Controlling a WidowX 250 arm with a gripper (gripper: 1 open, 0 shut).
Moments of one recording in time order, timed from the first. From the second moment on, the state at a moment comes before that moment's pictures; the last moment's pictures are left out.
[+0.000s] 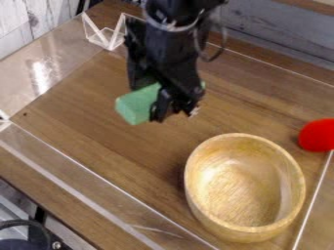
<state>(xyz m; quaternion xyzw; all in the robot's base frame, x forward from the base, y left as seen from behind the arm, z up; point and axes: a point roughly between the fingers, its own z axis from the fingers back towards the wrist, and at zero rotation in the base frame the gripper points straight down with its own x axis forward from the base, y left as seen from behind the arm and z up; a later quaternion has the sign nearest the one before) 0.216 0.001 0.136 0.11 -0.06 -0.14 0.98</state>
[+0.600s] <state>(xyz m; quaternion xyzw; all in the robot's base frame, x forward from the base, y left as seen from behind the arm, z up) 0.221 0.002 0.129 0.11 -0.06 -0.10 0.99</state>
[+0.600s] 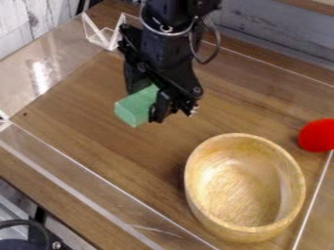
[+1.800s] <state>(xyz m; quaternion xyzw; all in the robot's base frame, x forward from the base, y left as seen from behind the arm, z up) 0.228 0.013 0.119 0.11 -0.06 -0.04 0.99</state>
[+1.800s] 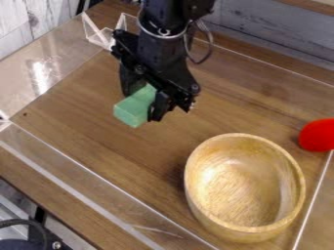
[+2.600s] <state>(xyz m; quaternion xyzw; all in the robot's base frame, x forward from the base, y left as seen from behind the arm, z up) 0.232 0.019 0.111 0.11 -0.05 -0.01 0.99</state>
